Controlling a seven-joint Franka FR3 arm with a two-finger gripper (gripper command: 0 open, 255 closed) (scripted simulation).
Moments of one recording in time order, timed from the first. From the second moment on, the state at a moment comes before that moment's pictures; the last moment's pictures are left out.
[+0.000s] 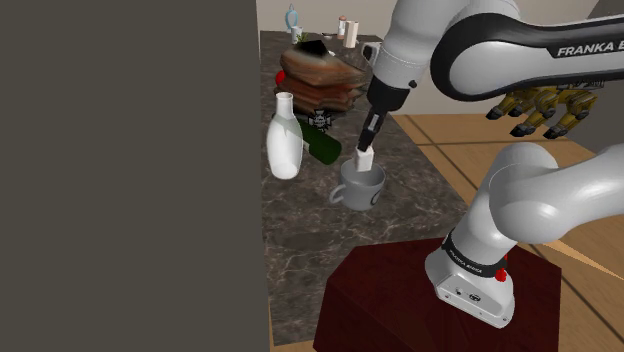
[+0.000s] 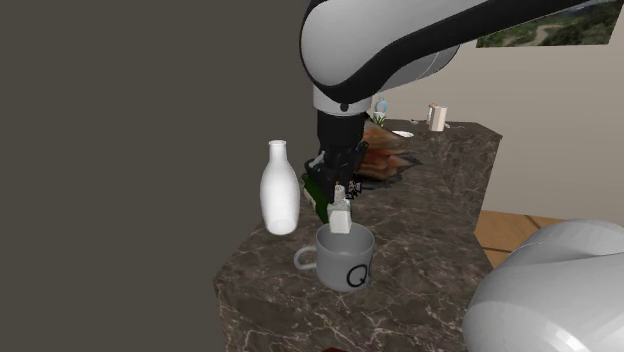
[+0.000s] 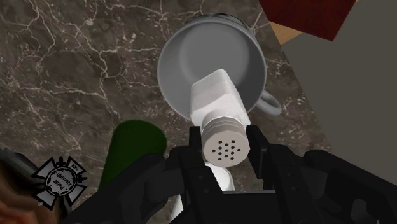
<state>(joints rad) 0.16 -0.92 0.15 -2.74 -0.03 1.99 -0.02</state>
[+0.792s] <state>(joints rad) 0.16 -0.92 0.15 -2.79 -0.03 2.04 -0.02</state>
